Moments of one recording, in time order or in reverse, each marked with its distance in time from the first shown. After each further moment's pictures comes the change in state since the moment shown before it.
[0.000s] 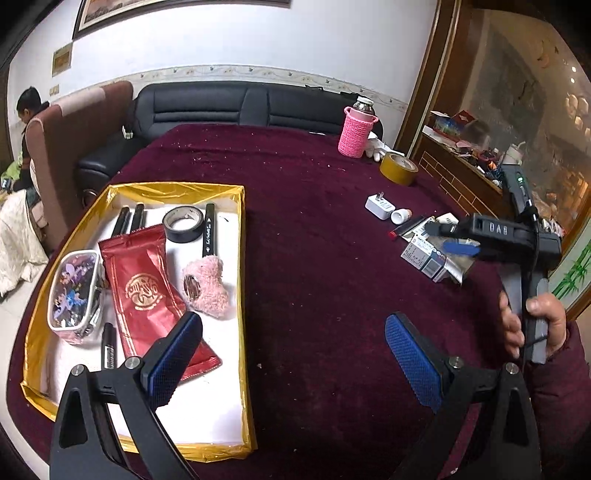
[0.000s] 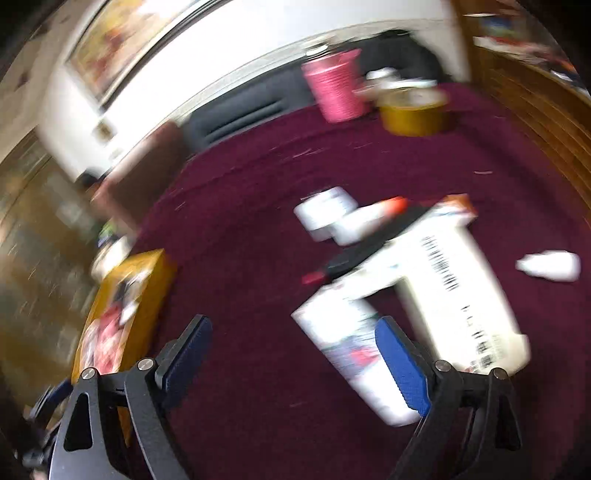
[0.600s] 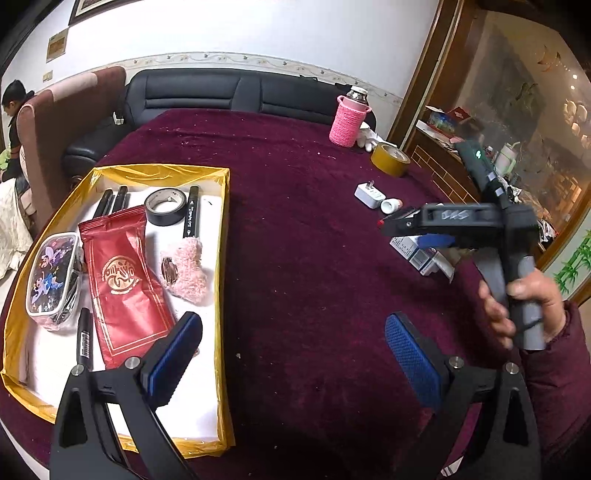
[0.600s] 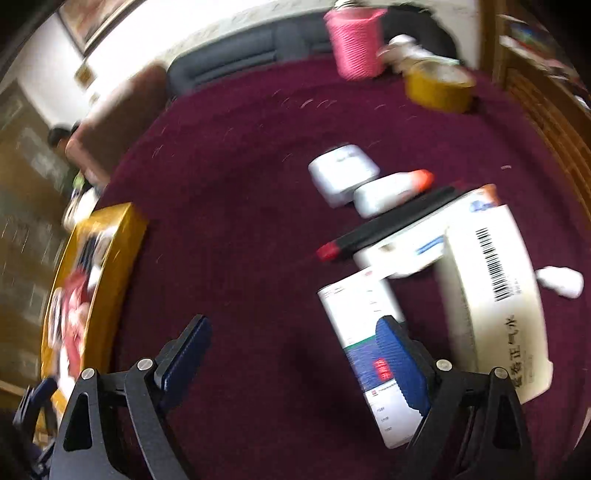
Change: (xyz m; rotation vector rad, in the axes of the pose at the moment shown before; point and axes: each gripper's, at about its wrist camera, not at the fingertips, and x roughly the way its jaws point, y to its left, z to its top) left arm 0.011 -0.005 -0.006 -0.018 0.037 -0.046; right arm 0.046 0.022 0.013 -0.031 0.174 -0.085
